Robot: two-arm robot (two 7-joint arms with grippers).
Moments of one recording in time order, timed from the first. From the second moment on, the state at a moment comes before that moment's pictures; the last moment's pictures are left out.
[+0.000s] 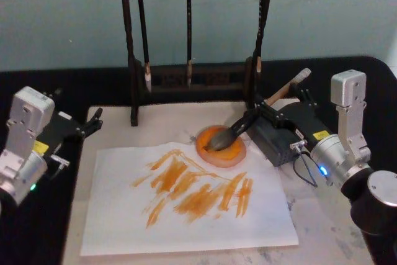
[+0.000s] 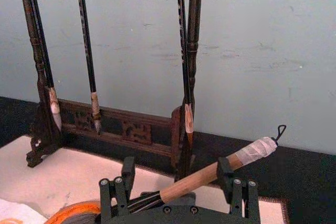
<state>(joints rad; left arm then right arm) -0.20 0.60 0.45 -1.41 -0.25 -0.12 0.03 0.31 0.41 -0.51 -1.24 0.50 -0.21 0.08</state>
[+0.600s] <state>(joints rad) -0.20 0.60 0.45 -1.41 -0.25 -0.12 0.03 0.31 0.41 -0.51 -1.24 0.50 -0.21 0.08</state>
